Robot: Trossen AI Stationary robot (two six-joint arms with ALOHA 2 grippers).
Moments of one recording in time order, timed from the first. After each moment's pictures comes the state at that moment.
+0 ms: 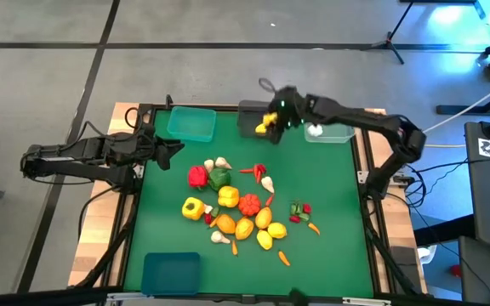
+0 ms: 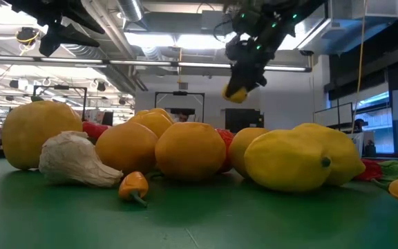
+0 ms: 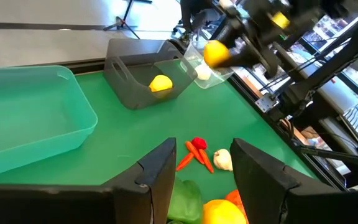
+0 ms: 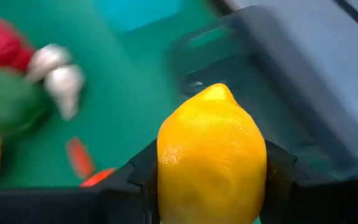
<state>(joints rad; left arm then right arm) 0.03 0.52 0.65 -0.54 -0.45 -0.78 -0.48 1.66 1.38 -0.58 -0.02 0.05</state>
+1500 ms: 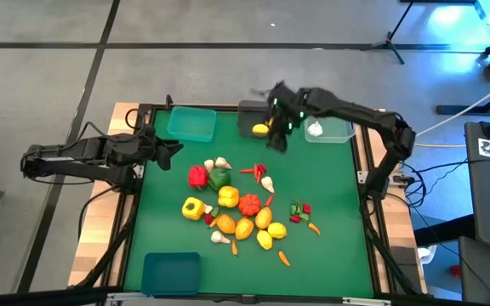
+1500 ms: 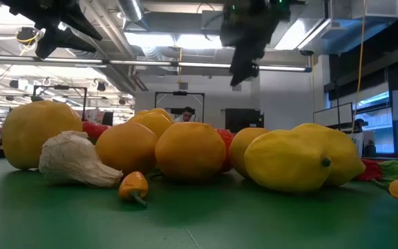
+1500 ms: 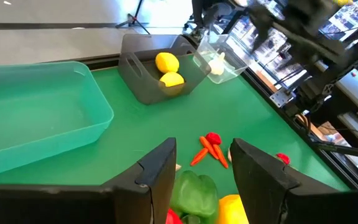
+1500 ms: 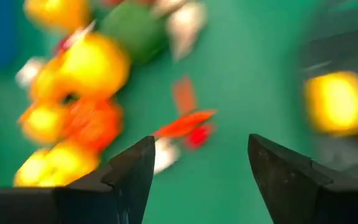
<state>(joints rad) 0.03 0.52 0.65 -0.60 -0.48 -0.78 -0.39 1.74 1.64 -1.01 -0.37 -0.12</state>
